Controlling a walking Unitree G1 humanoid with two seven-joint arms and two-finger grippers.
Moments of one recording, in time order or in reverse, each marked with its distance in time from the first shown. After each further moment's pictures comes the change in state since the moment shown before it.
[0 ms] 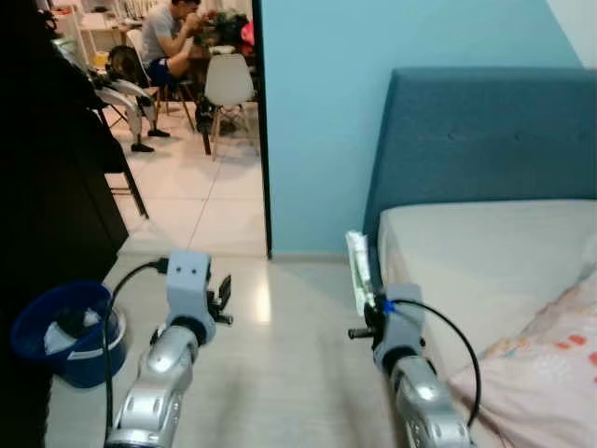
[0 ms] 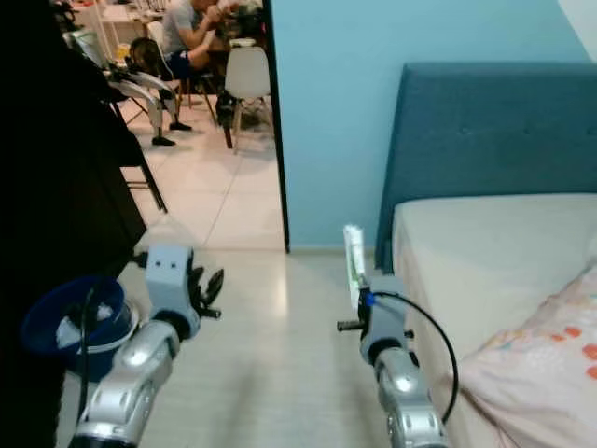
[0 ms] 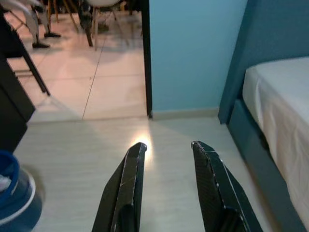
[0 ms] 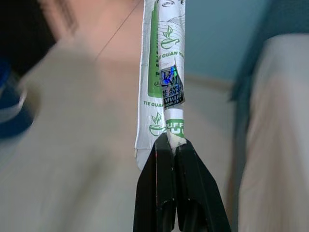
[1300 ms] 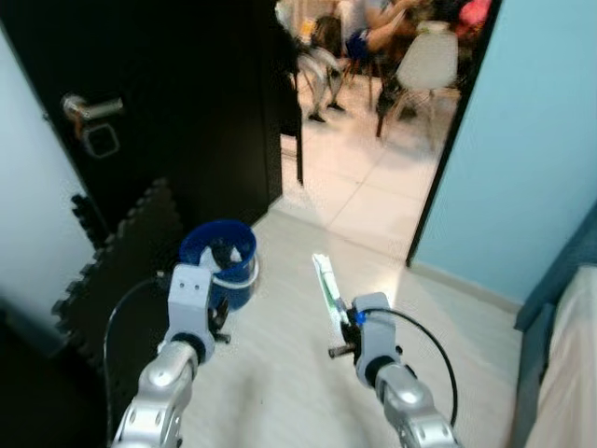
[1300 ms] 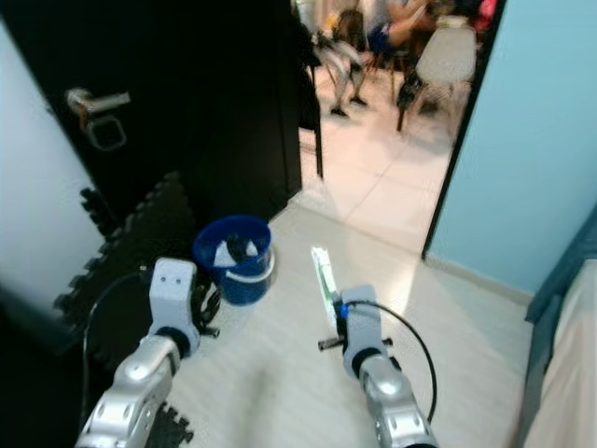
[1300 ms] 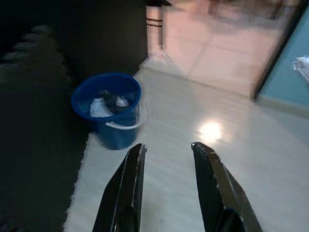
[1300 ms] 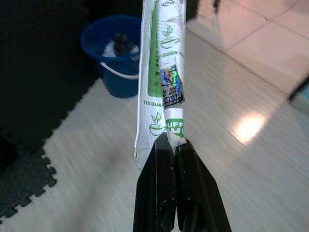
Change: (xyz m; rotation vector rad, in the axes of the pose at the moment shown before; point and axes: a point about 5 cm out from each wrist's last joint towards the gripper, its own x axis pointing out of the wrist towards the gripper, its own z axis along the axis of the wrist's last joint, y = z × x) left arm -0.003 -0.002 -0.016 0.023 0.063 0.007; right arm 0.010 0.007 0.001 0.024 0.010 0.043
